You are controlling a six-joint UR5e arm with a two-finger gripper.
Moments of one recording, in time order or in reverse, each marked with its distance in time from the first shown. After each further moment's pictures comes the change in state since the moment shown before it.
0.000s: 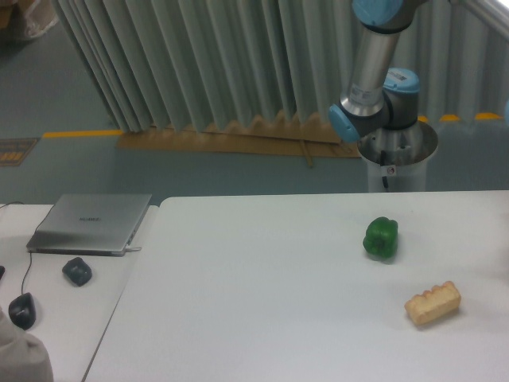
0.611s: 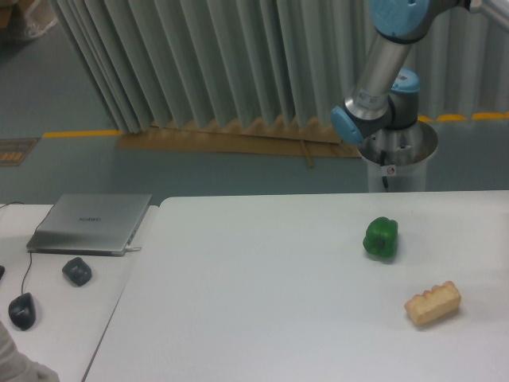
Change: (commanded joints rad) arm 0.018 -0.117 0.090 0.092 0.000 -0.003
